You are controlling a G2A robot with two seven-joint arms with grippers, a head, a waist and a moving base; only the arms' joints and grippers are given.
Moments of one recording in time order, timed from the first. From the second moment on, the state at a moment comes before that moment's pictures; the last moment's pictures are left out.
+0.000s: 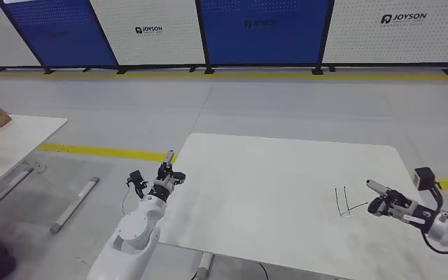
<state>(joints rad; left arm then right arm) 1.73 -1.15 -1.60 -1.80 -0.42 0.00 0.00 -1.31 -1.03 1.72 -1.48 0.11 0.07 1.24</state>
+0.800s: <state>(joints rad) 1.73 -1.15 -1.60 -1.80 -0.42 0.00 0.00 -0.99 -0.91 1.42 -1.04 0.05 -0.11 1.39</state>
